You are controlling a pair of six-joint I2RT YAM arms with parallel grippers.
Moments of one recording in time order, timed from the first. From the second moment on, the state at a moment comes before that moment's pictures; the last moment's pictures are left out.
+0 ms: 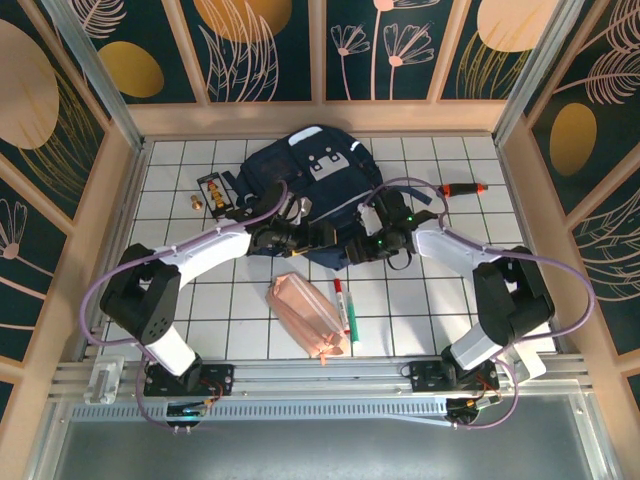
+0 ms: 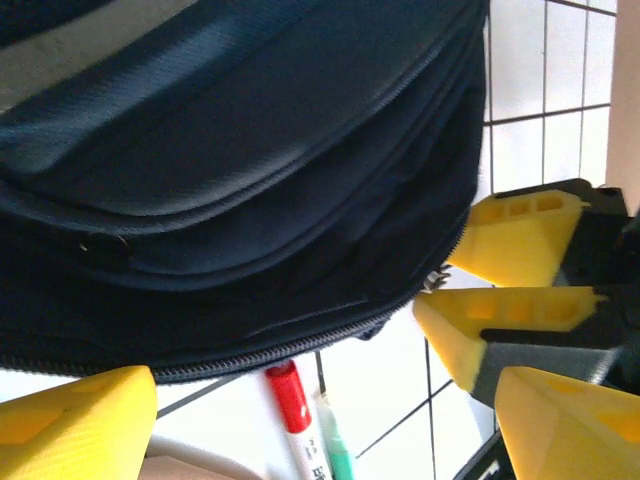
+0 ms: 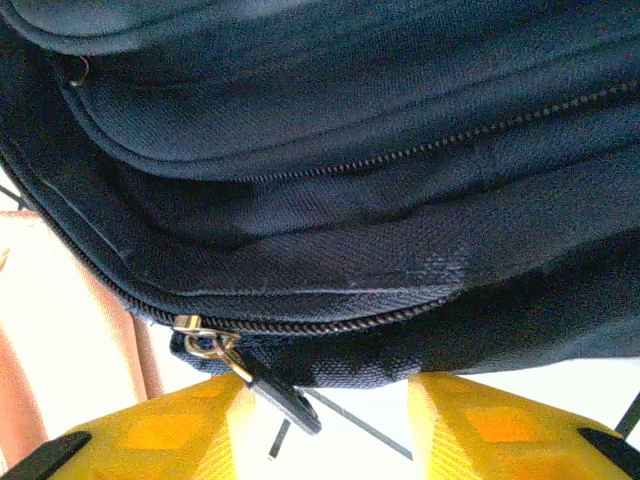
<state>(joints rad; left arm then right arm) -0.62 1.66 1.10 -0.35 0.43 -0.75 0.51 1.57 0.98 -0.52 -0.35 0.15</state>
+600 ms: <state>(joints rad) -0.62 1.35 0.89 -0.08 0.51 -0.06 0.51 1.57 1.02 -0.54 -0.42 -0.01</state>
